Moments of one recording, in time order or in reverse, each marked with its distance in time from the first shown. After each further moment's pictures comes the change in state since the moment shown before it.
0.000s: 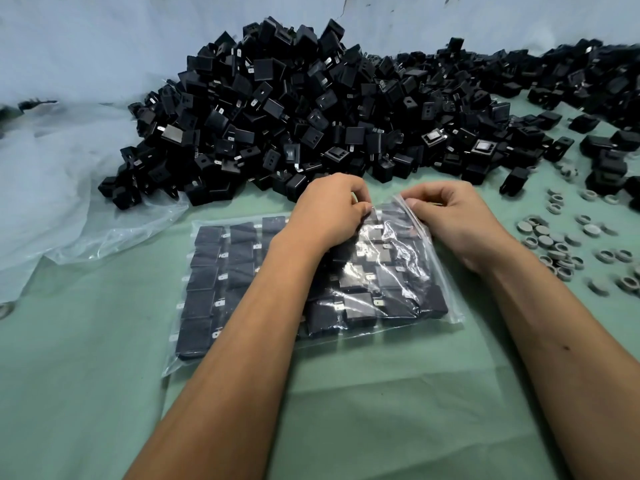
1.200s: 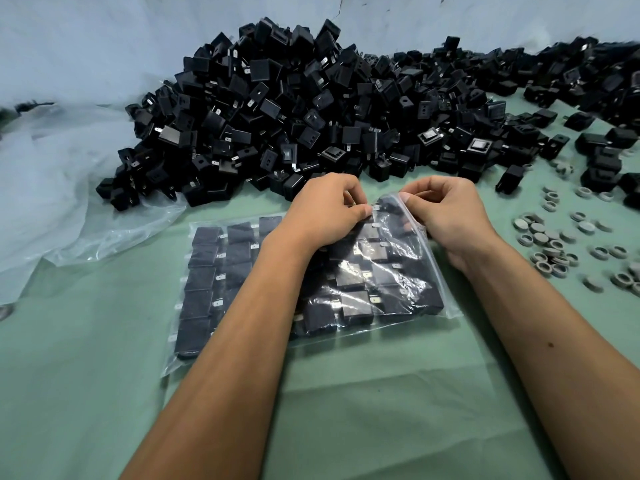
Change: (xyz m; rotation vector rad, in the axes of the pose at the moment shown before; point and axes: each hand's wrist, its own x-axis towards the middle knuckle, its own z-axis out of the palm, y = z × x) left_hand -0.002 -0.005 -0.002 -0.086 -0.029 0.031; right_hand 0.008 0.006 0.012 0.102 0.206 0.042
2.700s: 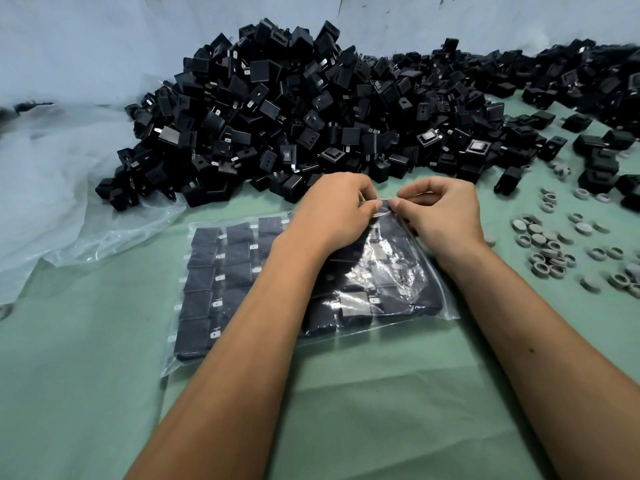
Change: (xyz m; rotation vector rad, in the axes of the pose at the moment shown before) left_hand -0.001 0.015 0.006 0.131 0.044 0.057; right_hand 0.002 0.010 0.006 -0.112 0.117 0.000
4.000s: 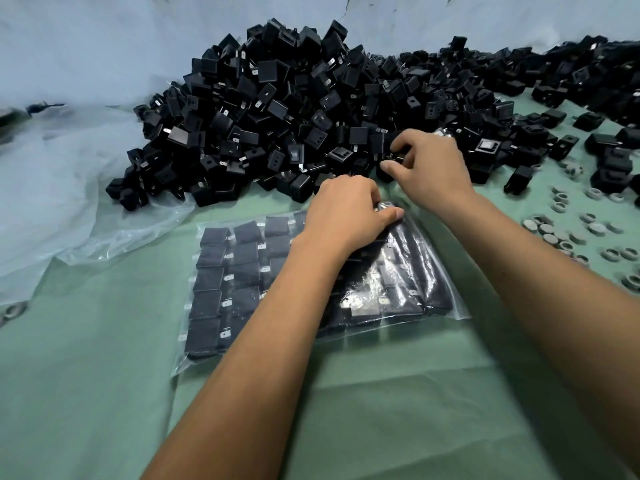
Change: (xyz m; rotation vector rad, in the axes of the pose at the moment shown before) left_hand -0.002 0.007 0.004 0.132 0.002 -0.049; right_hand 0.047 -0.043 0.016 -0.624 -0.039 -0.339
